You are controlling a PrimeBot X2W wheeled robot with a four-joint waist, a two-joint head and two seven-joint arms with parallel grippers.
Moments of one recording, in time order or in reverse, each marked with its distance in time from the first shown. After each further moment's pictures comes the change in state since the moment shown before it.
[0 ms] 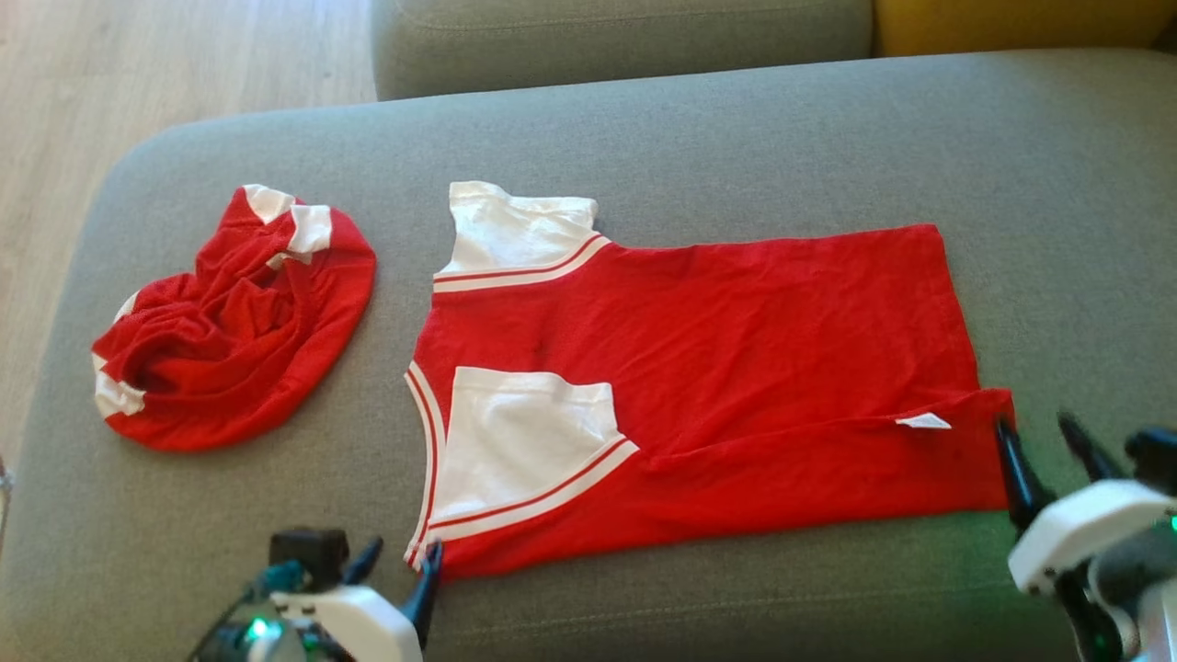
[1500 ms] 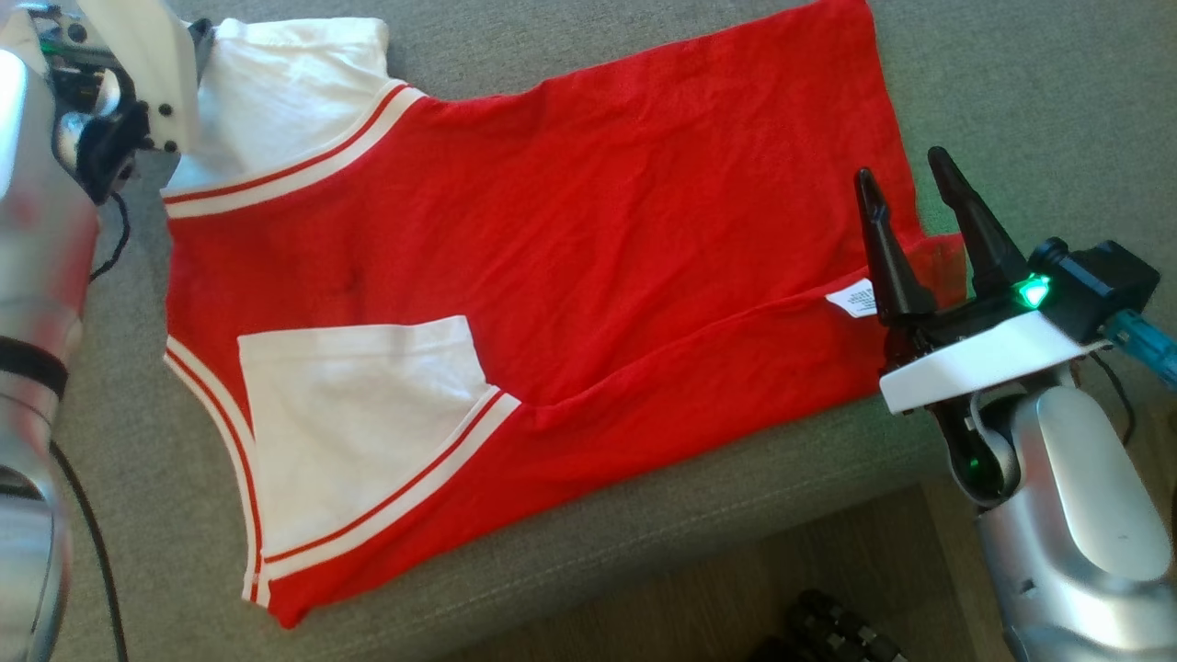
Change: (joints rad) left arm -1.219 0.021 -0.026 0.834 0.082 -0.252 0.331; right arm -0.316 0.030 0.326 -0.117 0.050 0.000 -0.313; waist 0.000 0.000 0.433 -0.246
